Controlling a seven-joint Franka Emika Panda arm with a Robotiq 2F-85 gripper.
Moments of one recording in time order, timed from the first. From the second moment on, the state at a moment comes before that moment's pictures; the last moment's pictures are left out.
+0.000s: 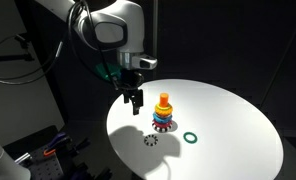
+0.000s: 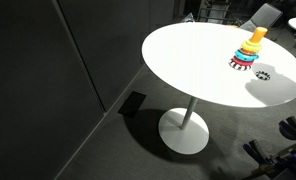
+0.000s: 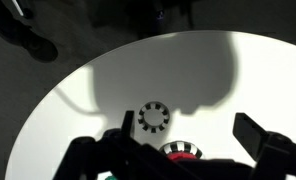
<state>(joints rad) -0.17 -0.10 -0.14 -2.44 -0.09 2.25 0.03</state>
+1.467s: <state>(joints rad) -0.17 0.17 -0.15 -2.35 -0.10 2.41 0.13</state>
